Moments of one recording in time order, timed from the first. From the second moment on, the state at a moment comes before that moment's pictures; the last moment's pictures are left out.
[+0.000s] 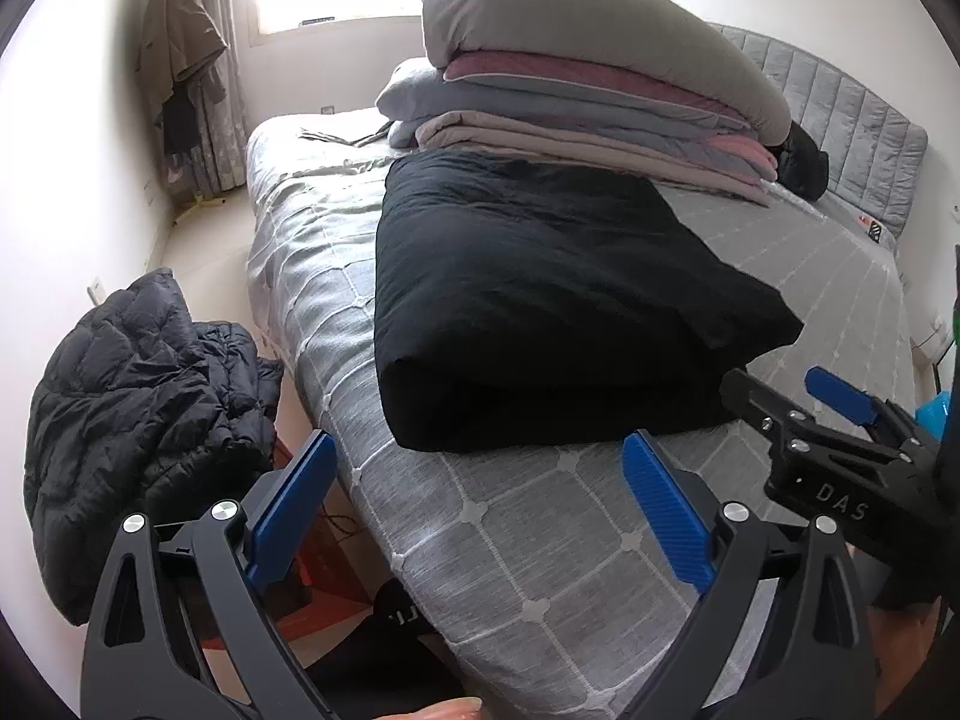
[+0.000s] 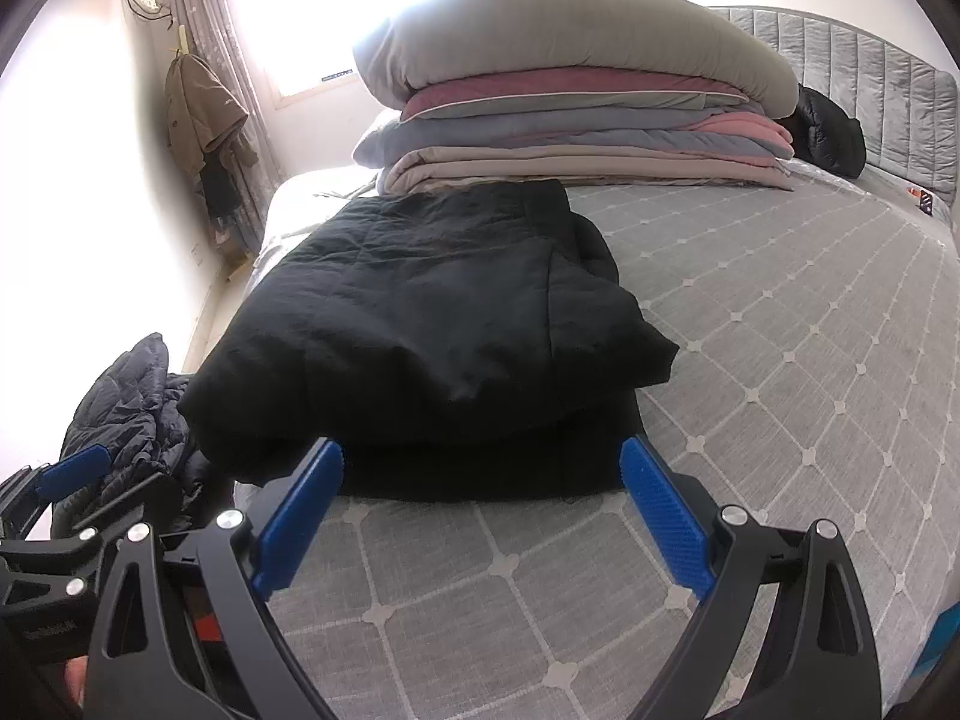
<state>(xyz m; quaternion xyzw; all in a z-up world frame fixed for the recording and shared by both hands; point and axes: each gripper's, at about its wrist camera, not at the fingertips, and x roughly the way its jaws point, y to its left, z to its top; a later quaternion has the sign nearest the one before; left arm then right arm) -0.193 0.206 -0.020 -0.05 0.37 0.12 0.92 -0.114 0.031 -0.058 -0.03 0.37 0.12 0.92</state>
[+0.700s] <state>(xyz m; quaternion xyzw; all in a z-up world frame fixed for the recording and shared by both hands) -0.197 0.199 -0.015 -0.06 0.36 0.11 0.92 -0.115 0.030 -0.060 -0.03 0.38 0.12 0.92</state>
